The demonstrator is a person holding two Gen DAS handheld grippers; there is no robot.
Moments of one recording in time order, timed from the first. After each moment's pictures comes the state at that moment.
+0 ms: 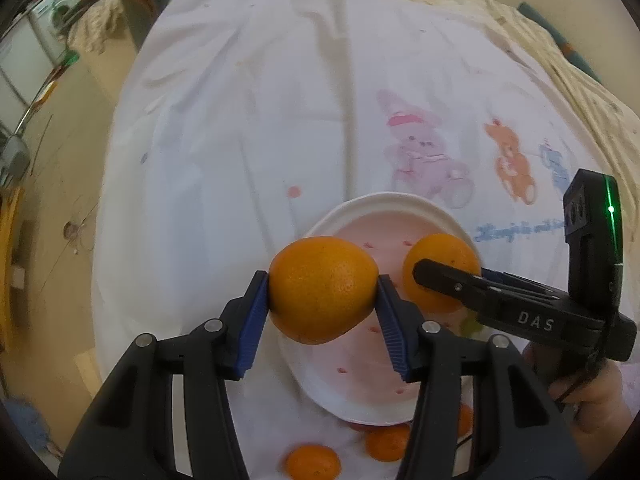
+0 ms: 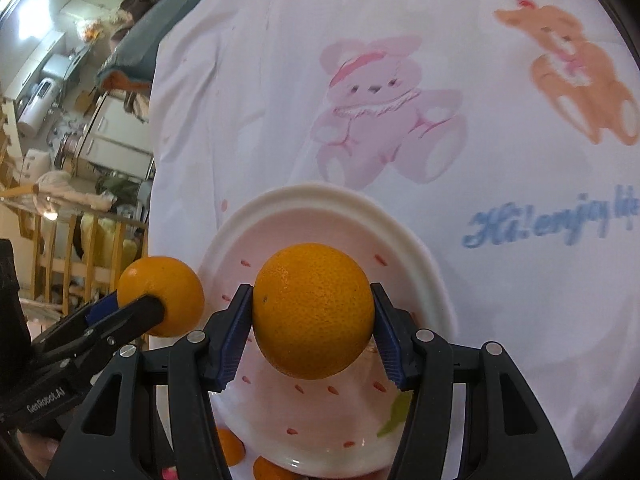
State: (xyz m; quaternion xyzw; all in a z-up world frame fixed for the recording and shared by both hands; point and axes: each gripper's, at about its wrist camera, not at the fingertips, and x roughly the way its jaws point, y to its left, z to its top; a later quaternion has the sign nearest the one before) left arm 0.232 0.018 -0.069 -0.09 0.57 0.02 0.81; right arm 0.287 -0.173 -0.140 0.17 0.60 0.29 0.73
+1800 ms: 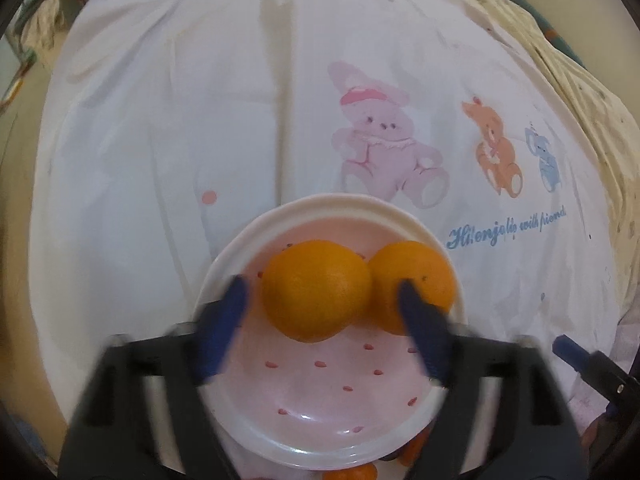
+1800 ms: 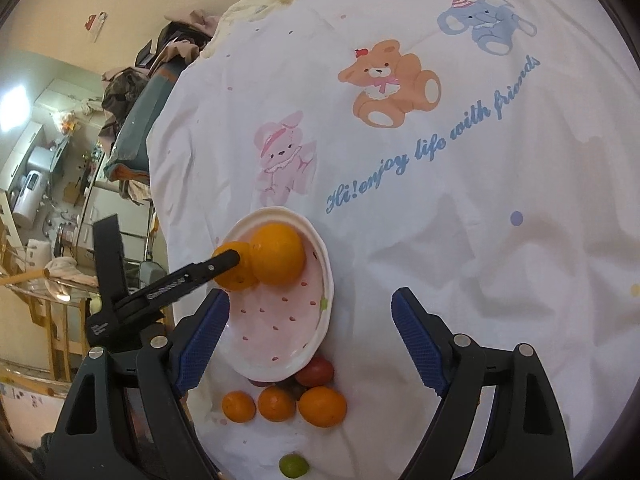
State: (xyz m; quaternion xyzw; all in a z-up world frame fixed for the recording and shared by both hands) left arm 0.270 -0.020 -0.098 -0.10 0.59 -0.05 0.80; right arm 0.208 -0.299 -0.076 0.28 0.55 0.18 0.77
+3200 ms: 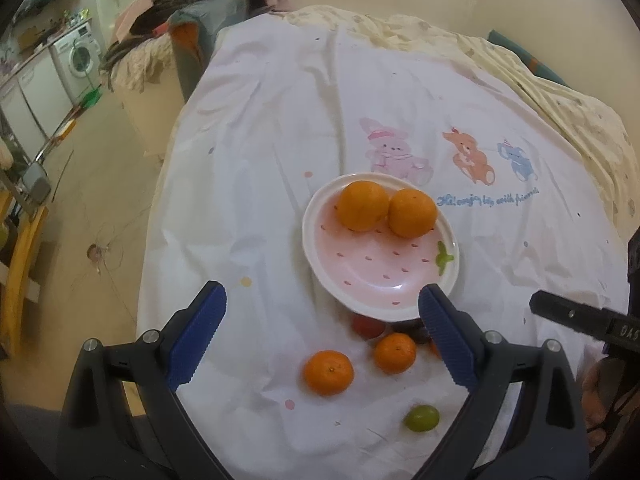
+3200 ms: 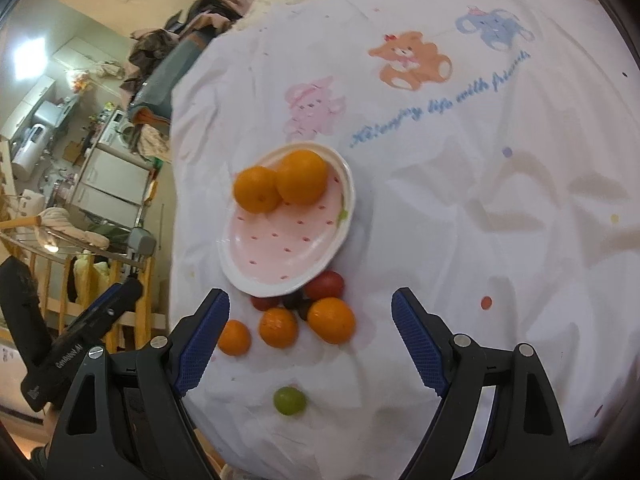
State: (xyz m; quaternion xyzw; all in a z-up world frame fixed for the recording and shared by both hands) left arm 0.097 0.013 -0.011 -0.06 0.48 0.02 0.88; right arm 0.121 -0.269 -0.062 0.21 0.54 0.19 0.79
